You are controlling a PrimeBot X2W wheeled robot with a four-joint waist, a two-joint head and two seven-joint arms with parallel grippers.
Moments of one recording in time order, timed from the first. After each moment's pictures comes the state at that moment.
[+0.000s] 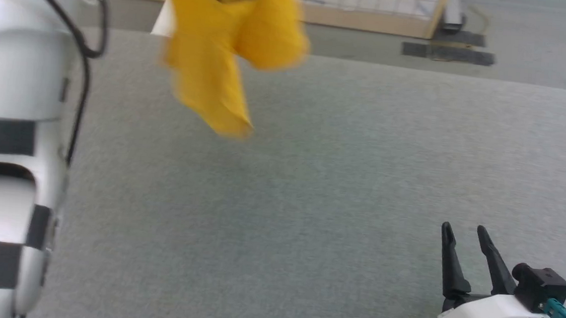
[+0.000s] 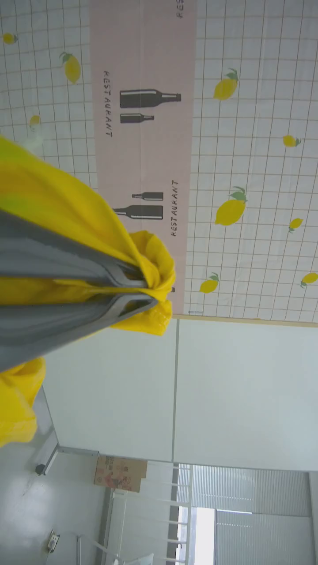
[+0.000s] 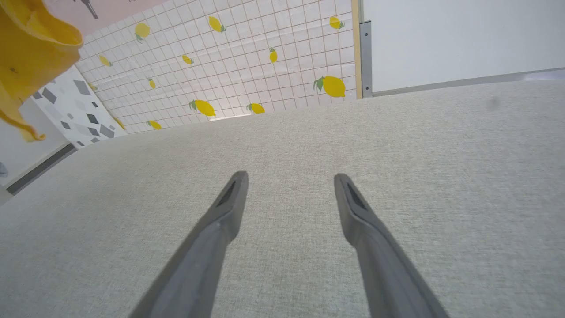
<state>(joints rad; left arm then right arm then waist) -1.46 0.20 -0.28 0.53 -0.68 -0.12 0.18 -0.03 -0.05 -0.02 0.24 0.25 0.13 -0.24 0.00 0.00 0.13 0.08</state>
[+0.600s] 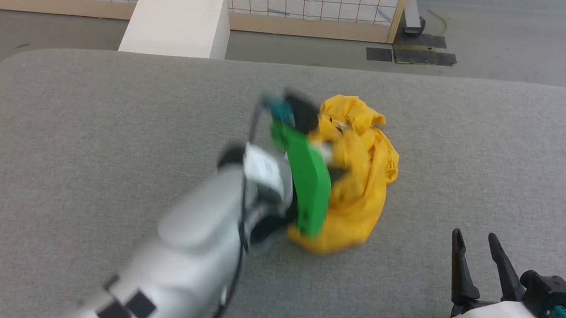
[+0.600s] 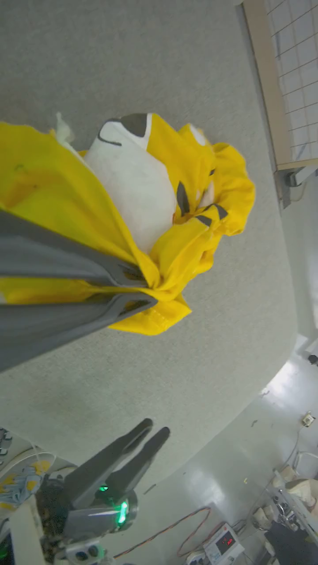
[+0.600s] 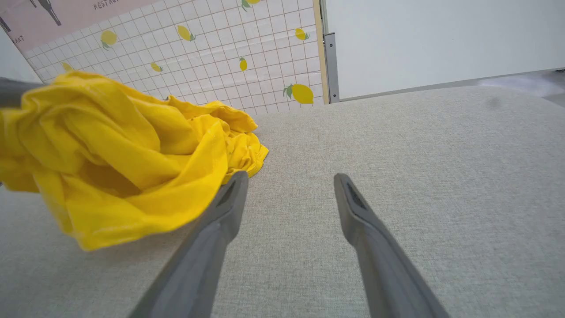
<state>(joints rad) -0.81 0.10 -0.83 0.53 -0.92 -0.12 0.37 -0.01 -0.05 -0.06 0.24 0.22 0.13 -0.25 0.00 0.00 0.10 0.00</state>
